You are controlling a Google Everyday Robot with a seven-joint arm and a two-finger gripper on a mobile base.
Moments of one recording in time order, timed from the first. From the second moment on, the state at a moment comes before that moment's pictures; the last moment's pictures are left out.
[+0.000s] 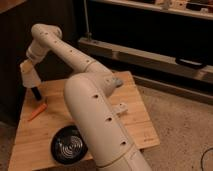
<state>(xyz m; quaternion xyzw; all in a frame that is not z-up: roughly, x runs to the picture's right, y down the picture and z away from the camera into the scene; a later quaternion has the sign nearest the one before) -0.427 -0.134 0.795 -0.34 -0.30 0.22 0.87</state>
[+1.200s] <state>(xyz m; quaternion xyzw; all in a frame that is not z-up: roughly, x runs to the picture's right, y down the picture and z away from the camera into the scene) -0.434 -0.117 0.806 -0.35 -0.29 0.21 0.87</state>
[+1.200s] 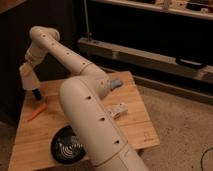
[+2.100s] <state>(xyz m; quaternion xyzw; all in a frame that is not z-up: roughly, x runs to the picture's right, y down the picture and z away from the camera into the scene) -0.437 -0.103 0.803 -0.42 -0.32 0.18 0.83</state>
